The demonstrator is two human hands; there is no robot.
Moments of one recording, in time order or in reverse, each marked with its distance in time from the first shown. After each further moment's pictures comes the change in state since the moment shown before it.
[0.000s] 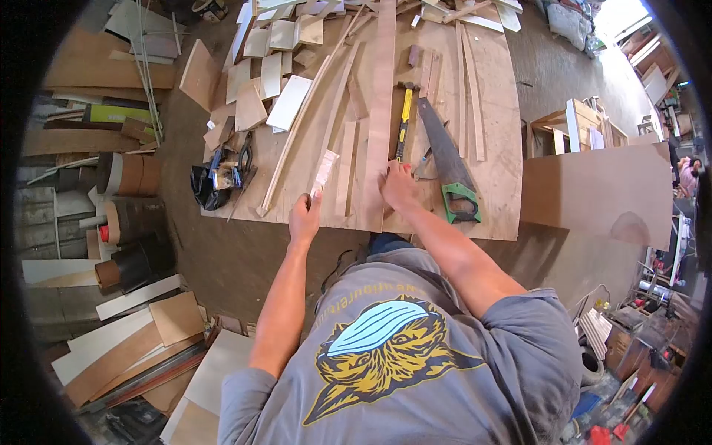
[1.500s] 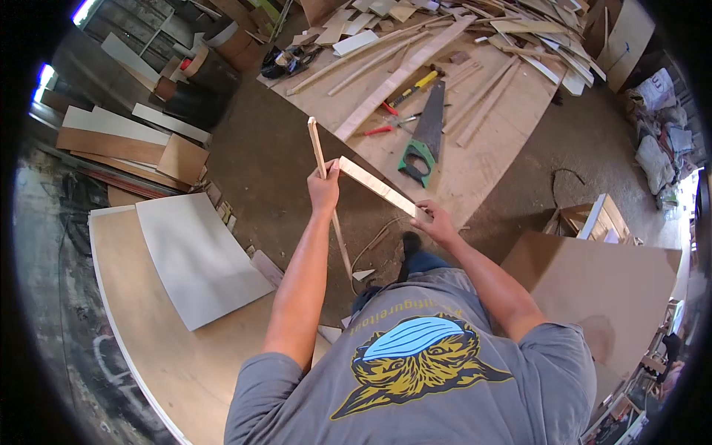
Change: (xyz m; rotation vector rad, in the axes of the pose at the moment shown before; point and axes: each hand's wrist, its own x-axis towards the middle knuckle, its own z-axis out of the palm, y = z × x) left_hand -0.319 0.190 0.237 -0.552 0.780 -0.158; right_hand -0.150 0.324 -0.266 0.602 -0.816 -0.459
